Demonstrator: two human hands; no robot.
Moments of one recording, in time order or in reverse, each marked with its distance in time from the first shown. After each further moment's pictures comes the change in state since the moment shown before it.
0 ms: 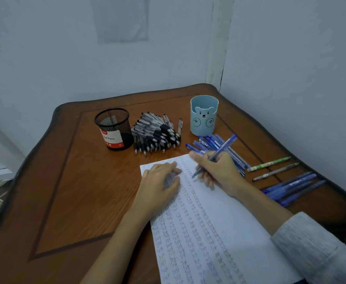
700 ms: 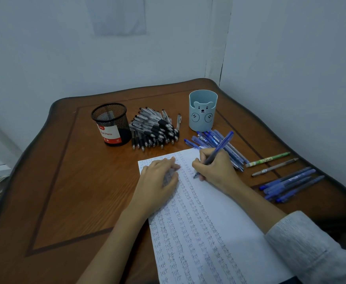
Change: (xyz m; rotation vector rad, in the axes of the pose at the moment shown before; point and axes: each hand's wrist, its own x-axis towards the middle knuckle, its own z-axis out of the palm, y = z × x) left_hand 0.000 0.005 0.000 0.067 -0.033 -0.017; right_hand 0.003 0.016 0.004 -0.307 0.130 -0.175
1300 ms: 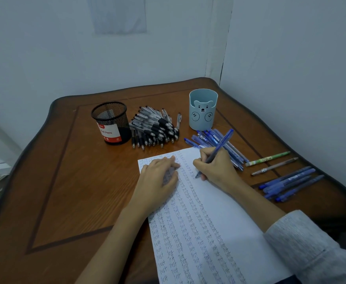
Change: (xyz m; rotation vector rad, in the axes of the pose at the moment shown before) left_hand 0.000 0.000 0.001 -0.002 0.001 0.005; right_hand 0.002 0.002 -0.001 0.010 -0.006 0.002
